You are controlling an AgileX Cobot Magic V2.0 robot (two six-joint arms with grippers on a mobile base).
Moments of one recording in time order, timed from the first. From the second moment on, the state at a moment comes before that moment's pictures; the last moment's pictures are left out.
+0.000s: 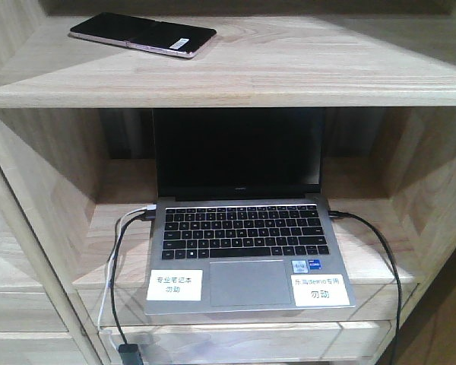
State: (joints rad) left arm -0.02 -0.02 0.03 -0.03 0.18 0.15; right arm 0.42 0.18 -0.49 0.76 0.40 -0.68
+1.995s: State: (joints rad) left arm -0.02 -0.02 0.03 -0.03 0.18 0.15; right arm -0.08 -0.01 0.03 0.05 0.10 -0.06
